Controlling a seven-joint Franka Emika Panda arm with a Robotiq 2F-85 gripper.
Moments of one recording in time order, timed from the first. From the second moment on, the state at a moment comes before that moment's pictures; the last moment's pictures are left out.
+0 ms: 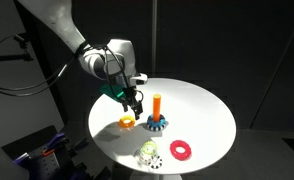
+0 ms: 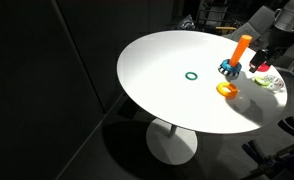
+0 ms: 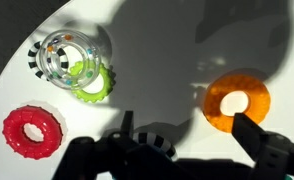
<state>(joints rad) -0.07 0.17 -0.07 -2.46 -0.13 2.63 0.02</state>
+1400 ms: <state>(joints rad) 0.07 0.39 -0.14 -2.41 -0.19 2.73 0.18</state>
